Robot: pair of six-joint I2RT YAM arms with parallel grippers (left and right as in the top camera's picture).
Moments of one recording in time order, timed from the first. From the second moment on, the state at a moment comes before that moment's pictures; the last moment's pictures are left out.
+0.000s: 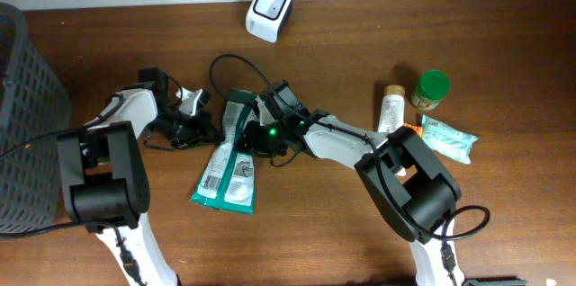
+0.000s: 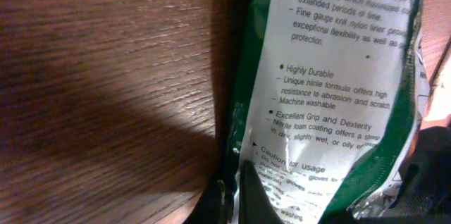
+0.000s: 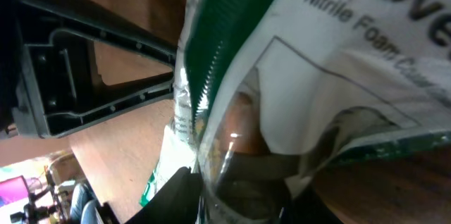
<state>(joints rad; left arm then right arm) 0.09 2.14 1.35 -0.84 0.63 0.13 0.64 2.14 1.31 -0.12 -0.59 0.77</state>
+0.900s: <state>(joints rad) 0.07 2.19 1.75 -1.05 0.18 0.12 0.29 1.77 1.57 -0.80 -0.72 0.22</state>
